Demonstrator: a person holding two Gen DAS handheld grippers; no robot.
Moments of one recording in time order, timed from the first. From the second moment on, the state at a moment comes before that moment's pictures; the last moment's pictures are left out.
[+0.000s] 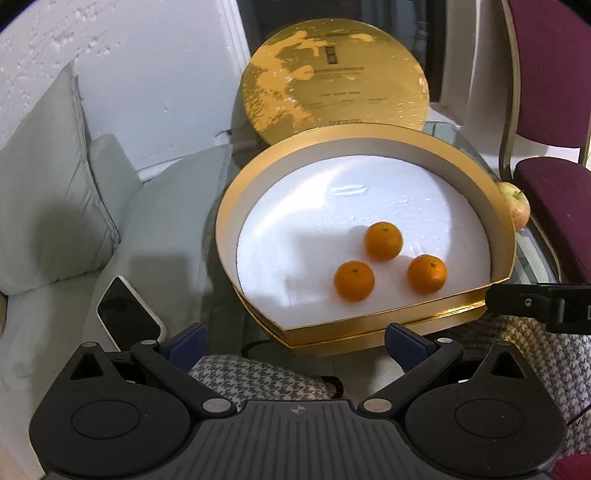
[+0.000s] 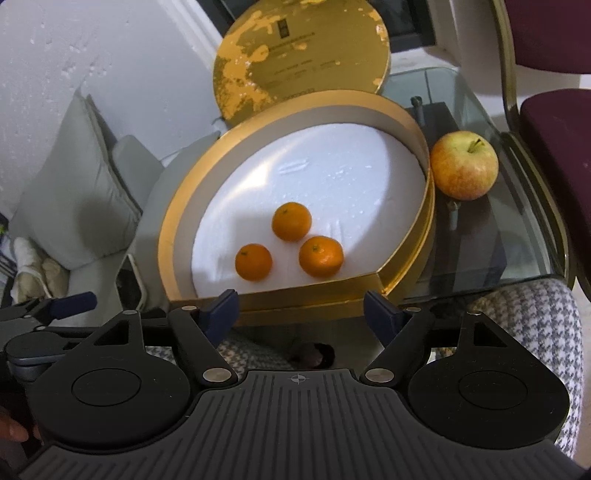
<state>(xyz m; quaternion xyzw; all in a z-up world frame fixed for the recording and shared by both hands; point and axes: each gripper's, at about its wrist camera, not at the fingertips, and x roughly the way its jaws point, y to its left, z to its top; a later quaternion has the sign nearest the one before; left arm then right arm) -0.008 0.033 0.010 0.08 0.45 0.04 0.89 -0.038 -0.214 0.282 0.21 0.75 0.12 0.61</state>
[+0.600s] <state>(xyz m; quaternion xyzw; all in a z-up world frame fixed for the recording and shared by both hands) -0.008 0.013 0.007 0.10 0.46 0.03 0.88 -0.048 -0.234 0.270 0.22 0.76 0.10 0.60</state>
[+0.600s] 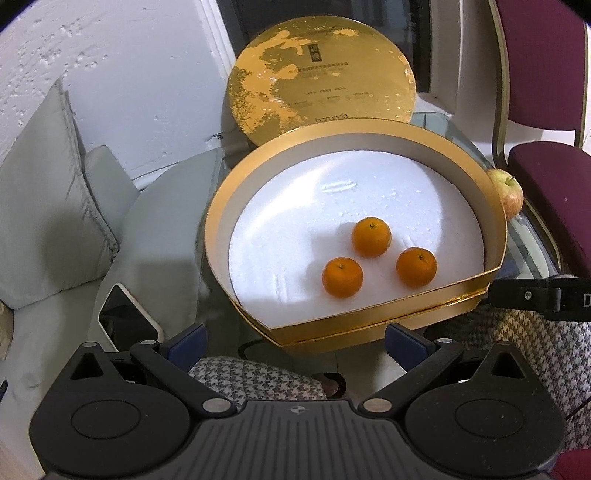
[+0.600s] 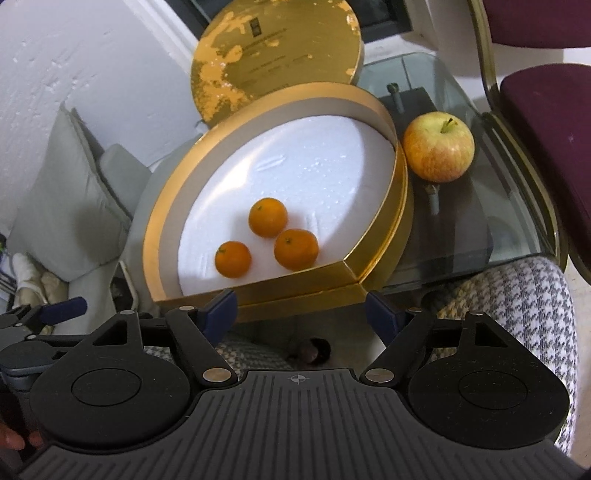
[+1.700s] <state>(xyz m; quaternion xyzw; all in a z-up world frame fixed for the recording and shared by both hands) 0.052 -0.041 -0.002 0.17 0.48 0.03 0.86 -0.019 -0.316 0.211 0.27 0.74 -0.02 0.61</state>
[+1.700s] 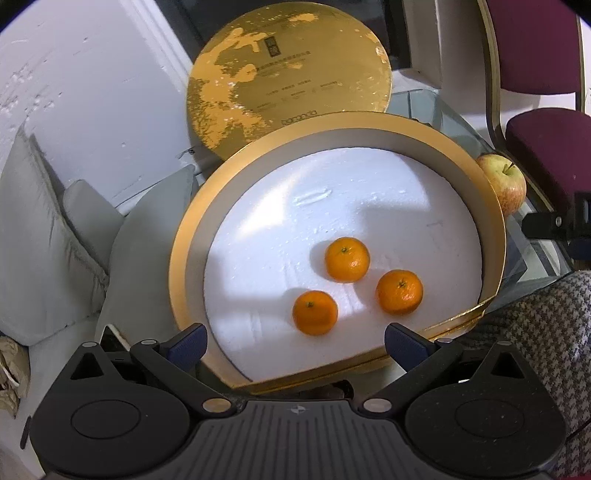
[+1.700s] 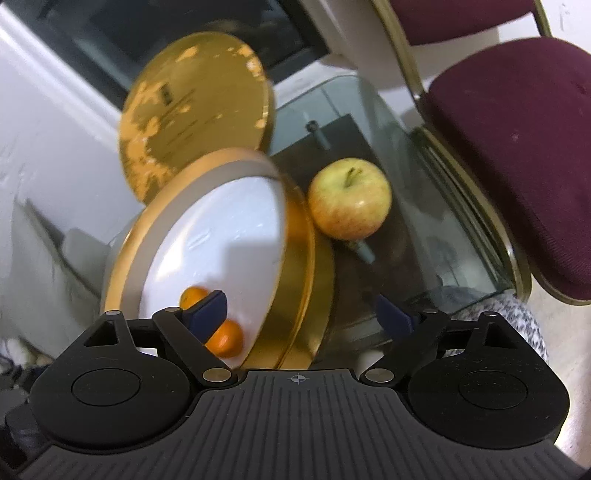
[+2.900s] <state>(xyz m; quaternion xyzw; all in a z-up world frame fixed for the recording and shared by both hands) 0.085 -0.006 -0.027 0.13 0.52 0.05 0.84 0.027 -0.318 0.068 0.26 0.77 -0.16 0.56</state>
